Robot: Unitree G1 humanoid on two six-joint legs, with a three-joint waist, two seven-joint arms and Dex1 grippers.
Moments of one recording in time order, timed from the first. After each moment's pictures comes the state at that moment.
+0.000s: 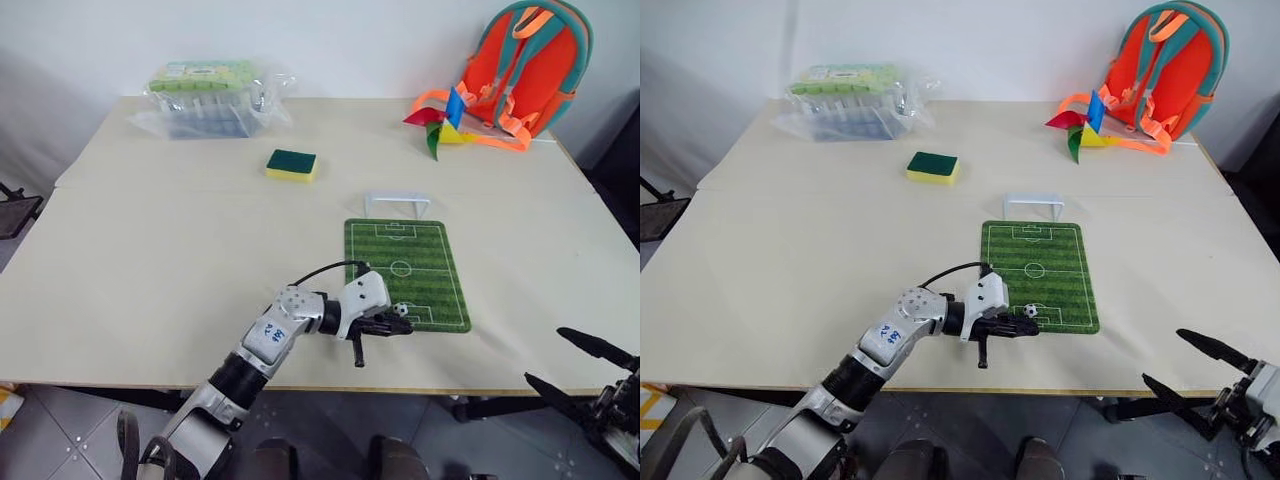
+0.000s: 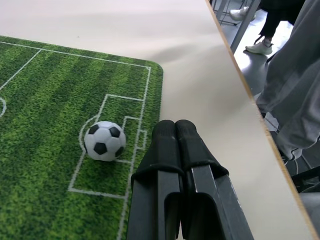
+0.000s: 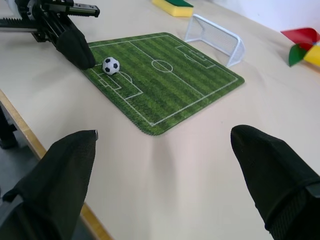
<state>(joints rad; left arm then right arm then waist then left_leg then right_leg) -0.62 0.11 -0.45 0.23 -0.11 0.31 -0.88 0.41 -0.61 -0.61 0.02 0.61 -0.35 1.26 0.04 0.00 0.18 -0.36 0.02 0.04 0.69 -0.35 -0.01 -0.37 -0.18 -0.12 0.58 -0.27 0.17</state>
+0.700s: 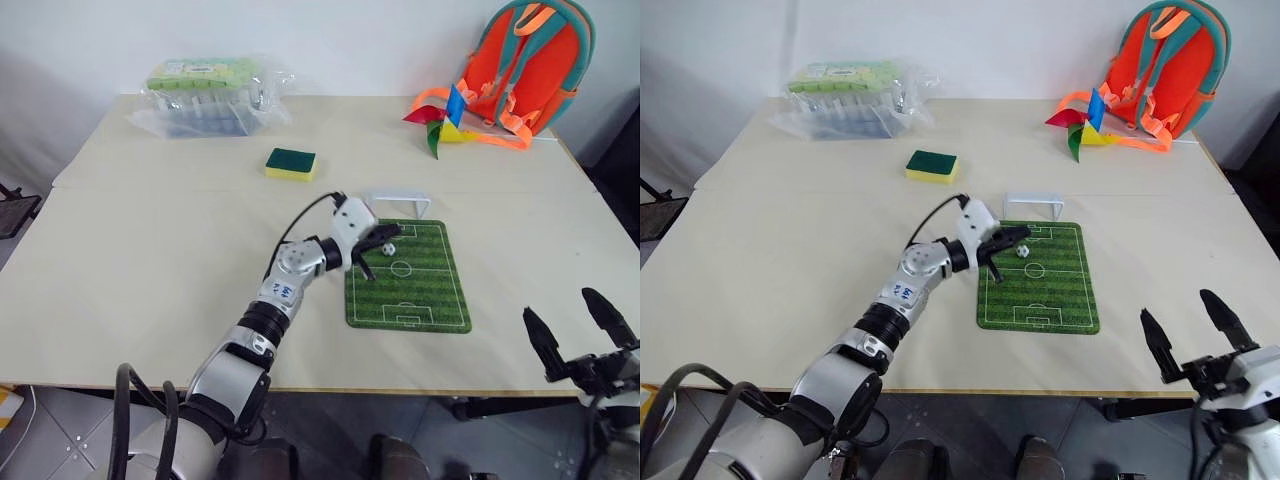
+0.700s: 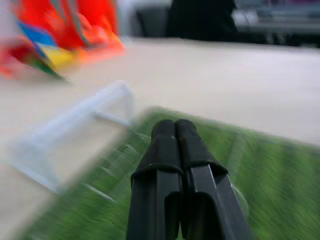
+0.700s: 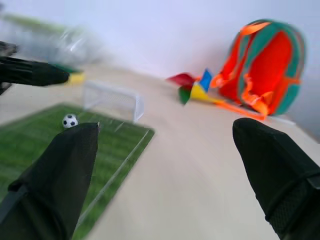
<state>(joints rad) -0.95 0.00 -0.12 0.82 -0.11 -0.28 -0.65 0.26 -0.29 -0.54 -0.16 0.52 -0.36 0.75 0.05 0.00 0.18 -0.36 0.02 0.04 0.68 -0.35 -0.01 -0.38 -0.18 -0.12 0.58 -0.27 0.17</state>
